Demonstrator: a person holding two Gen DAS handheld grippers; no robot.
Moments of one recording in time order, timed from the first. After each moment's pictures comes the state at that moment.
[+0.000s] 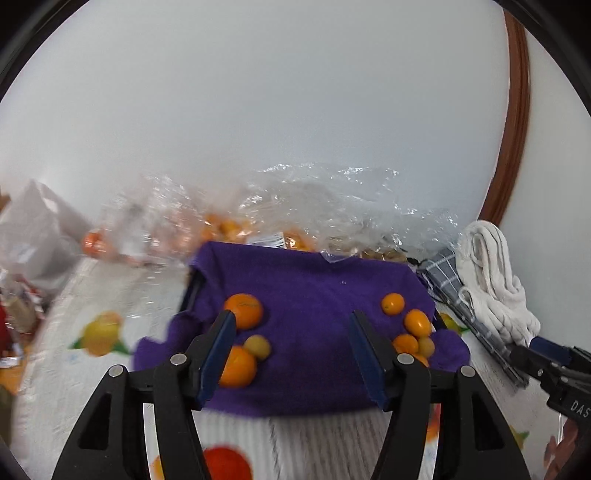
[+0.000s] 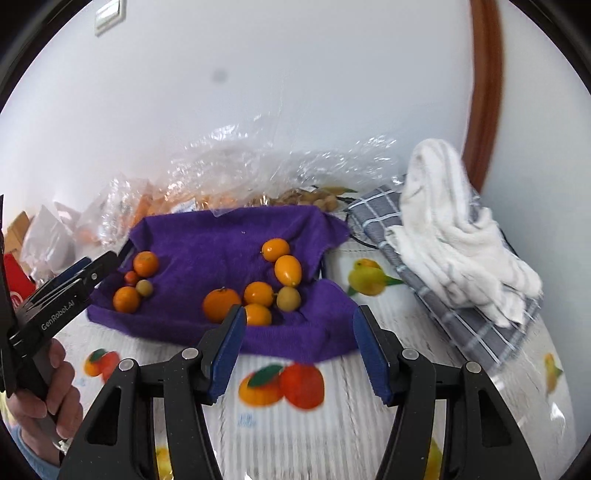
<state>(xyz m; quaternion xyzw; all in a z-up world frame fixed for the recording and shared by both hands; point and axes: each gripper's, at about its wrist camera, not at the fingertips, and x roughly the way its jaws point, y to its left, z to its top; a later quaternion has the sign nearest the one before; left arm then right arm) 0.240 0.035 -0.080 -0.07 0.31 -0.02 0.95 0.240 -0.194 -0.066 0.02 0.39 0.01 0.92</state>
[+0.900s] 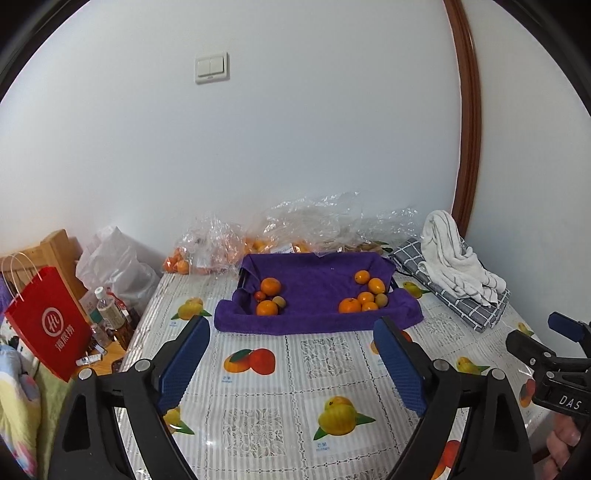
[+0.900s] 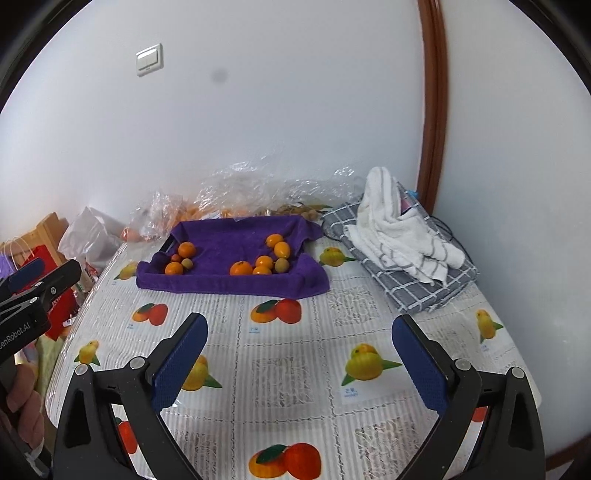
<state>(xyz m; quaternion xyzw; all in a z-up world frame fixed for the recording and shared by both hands) 0.053 -0.005 0.018 0.01 0.27 0.03 0.96 0.068 -0.217 0.009 0.02 0.34 0.01 0.94</state>
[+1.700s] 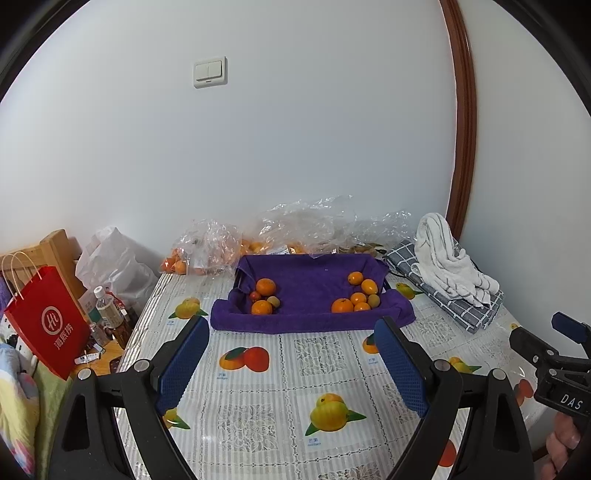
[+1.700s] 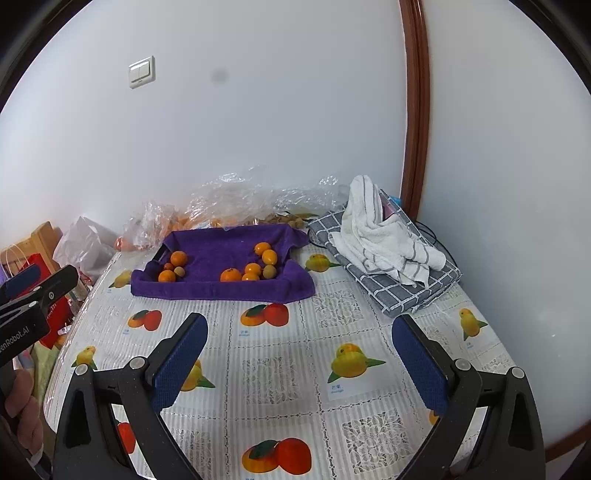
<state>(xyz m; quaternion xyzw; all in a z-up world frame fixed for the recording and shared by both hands) 0.043 -0.013 0.022 0.00 0.27 0.02 0.96 0.052 -0.226 0.019 0.03 0.33 -0.01 0.94</state>
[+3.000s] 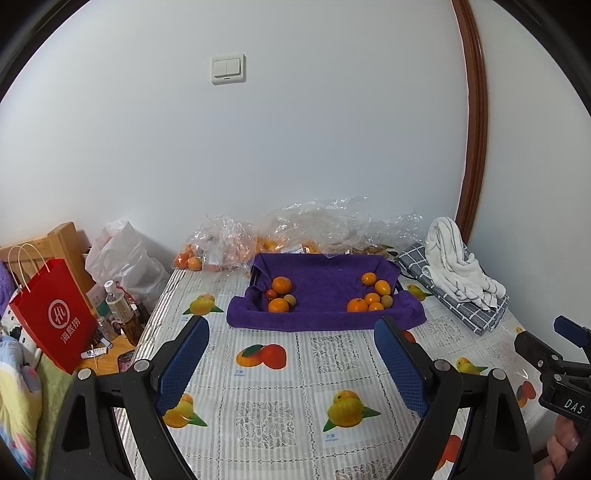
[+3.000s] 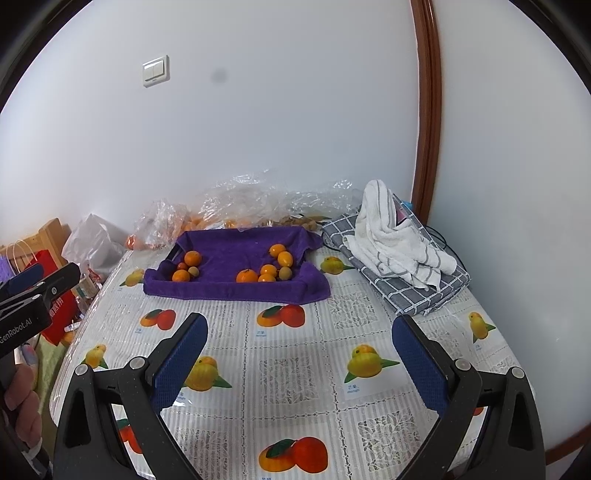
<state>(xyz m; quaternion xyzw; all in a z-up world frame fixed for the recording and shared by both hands) 0.038 0.008 0.024 -0.01 0.27 0.04 0.96 0.049 -0.210 0.023 0.02 0.32 0.01 0.95</state>
